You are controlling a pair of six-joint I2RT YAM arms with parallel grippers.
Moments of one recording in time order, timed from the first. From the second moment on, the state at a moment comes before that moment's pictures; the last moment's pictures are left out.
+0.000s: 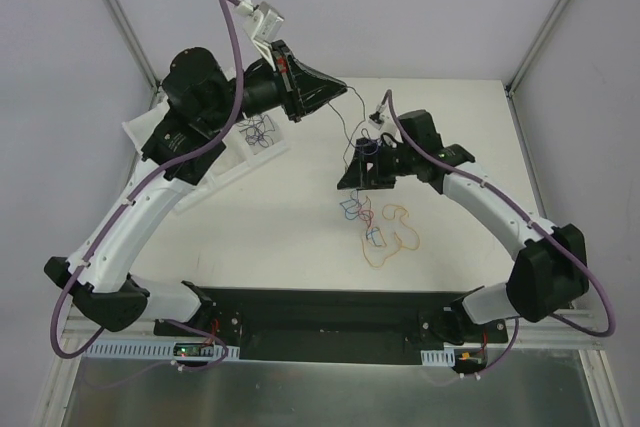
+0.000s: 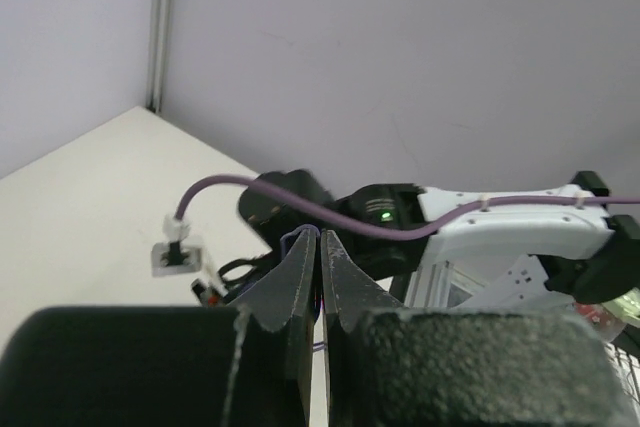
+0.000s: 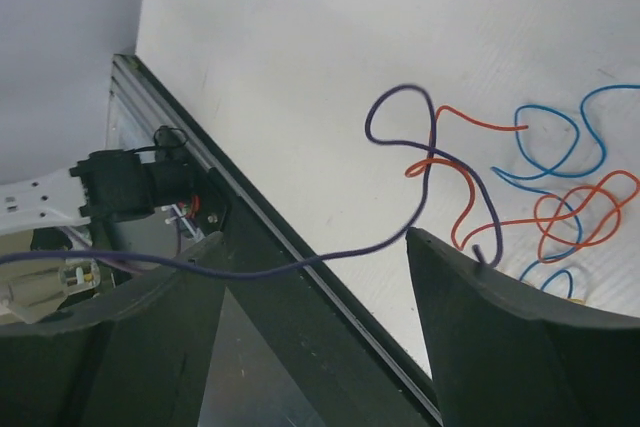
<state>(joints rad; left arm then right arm) -0.66 1.33 1.71 -0.24 0.50 -0.45 0.50 1.40 1.15 -0.50 -0.64 0.46</state>
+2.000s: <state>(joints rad) -0.66 0.90 1.56 -0.23 -0.20 -0.17 0.25 1.55 1.06 -0.81 -0.08 0.46</state>
